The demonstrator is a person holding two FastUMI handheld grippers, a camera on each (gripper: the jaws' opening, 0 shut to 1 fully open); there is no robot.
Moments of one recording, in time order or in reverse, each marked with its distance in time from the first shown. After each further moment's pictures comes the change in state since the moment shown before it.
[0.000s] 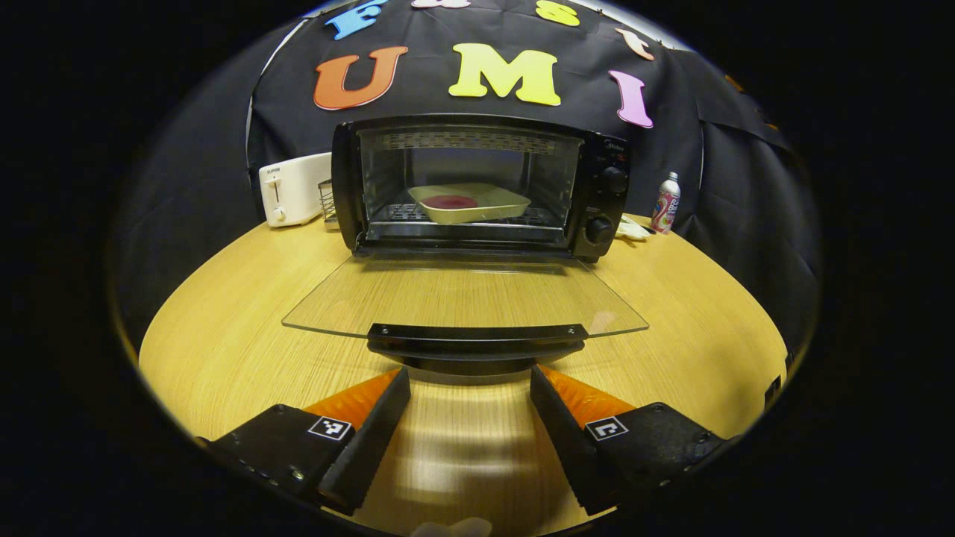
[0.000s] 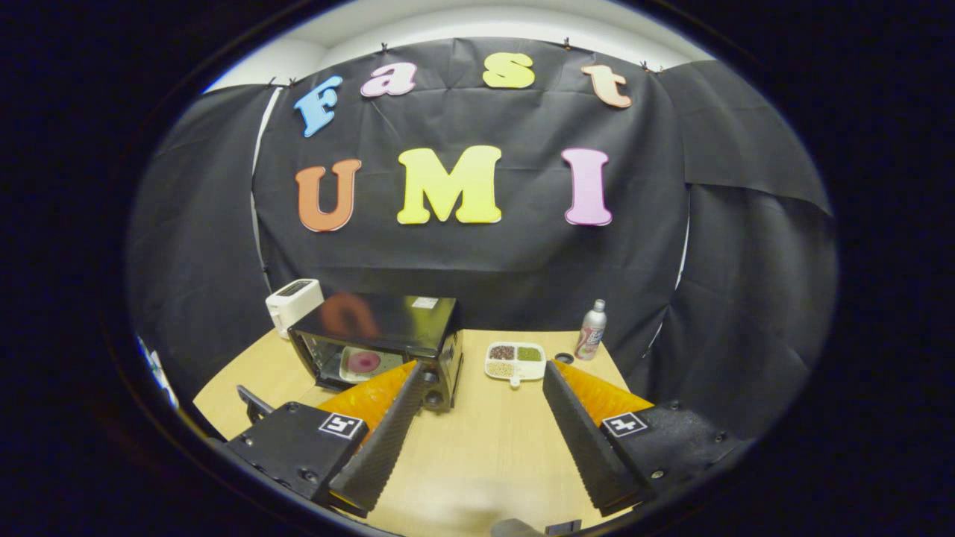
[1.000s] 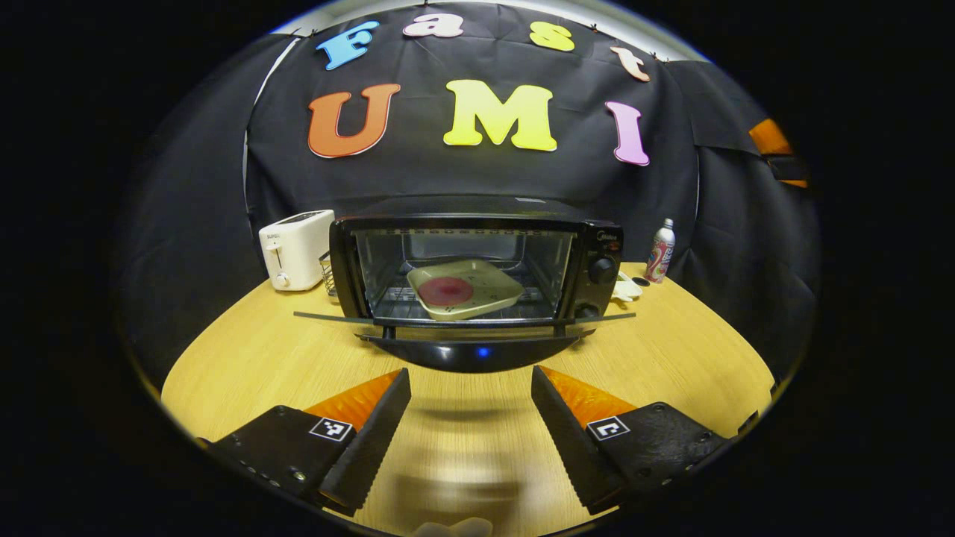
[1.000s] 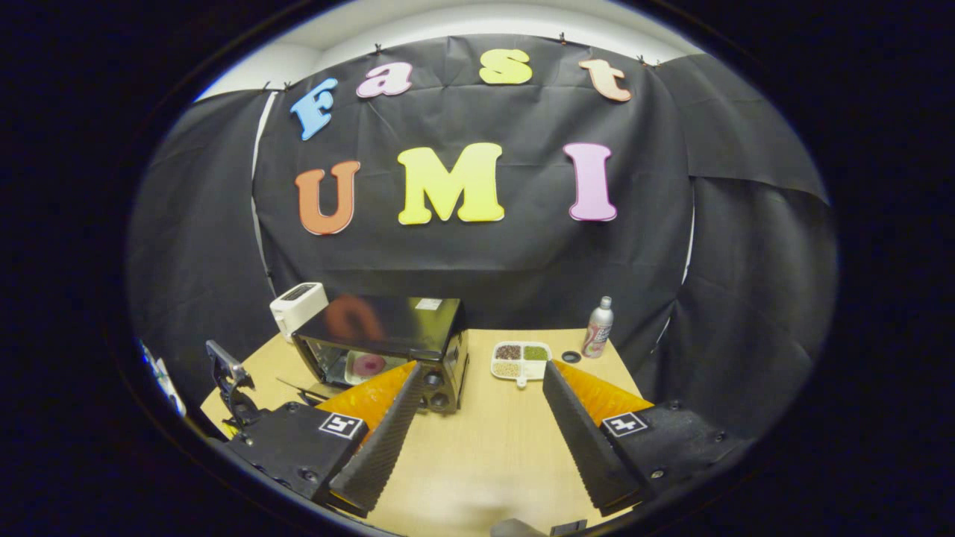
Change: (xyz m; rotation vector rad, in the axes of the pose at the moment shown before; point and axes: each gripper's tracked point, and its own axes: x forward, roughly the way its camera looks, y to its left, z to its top) left arm -0.011 0.005 0.111 0.012 -0.148 0.010; right arm 0.007 -0.001 0.008 0.033 0.000 0.013
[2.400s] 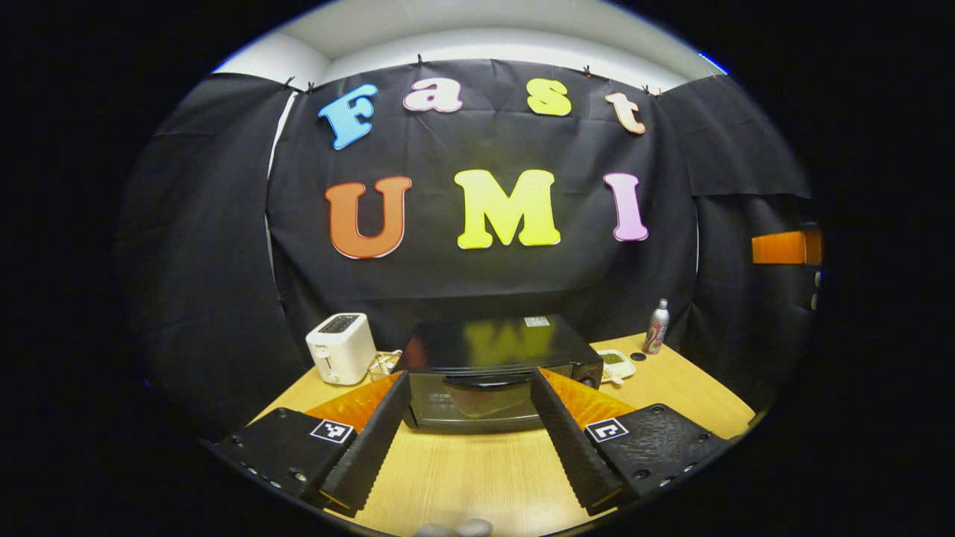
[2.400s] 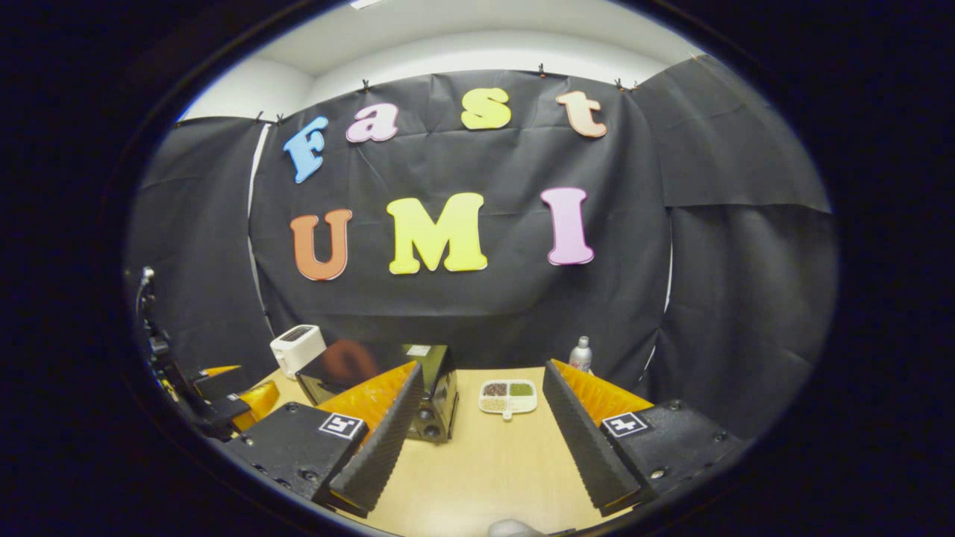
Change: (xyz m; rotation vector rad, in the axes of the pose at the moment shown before) left arm -0.123 0.012 0.172 0.069 -0.274 0.064; right arm -0.059 -0.025 0.058 0.027 -0.181 -0.031
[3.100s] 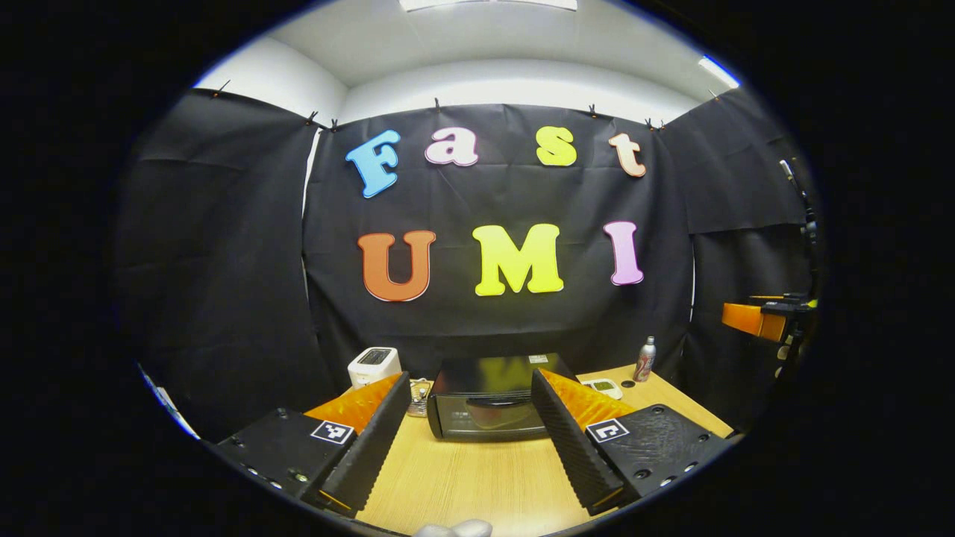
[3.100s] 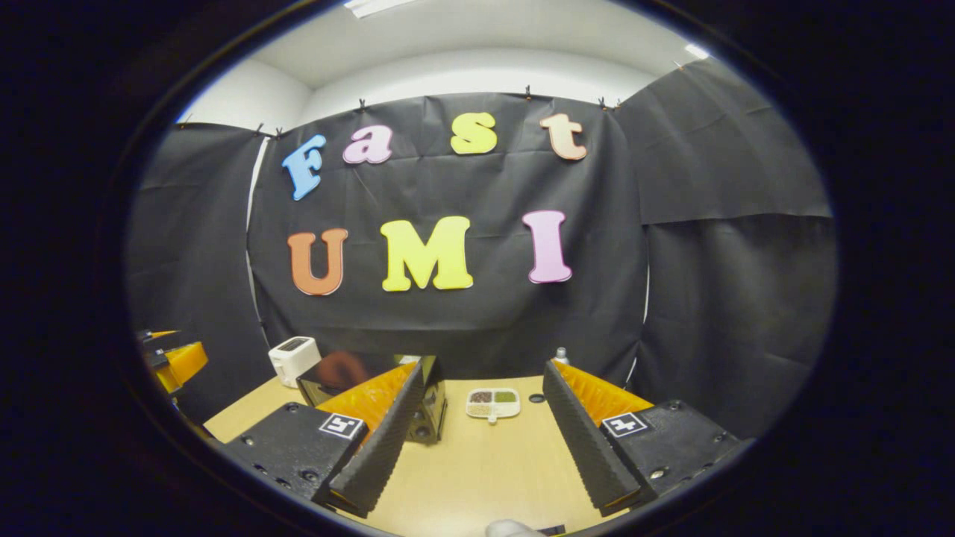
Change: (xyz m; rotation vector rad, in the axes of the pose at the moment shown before) left arm -0.105 0.013 0.065 -0.012 -0.088 0.055; right arm -0.058 -0.016 0.002 0.000 -0.064 -0.037
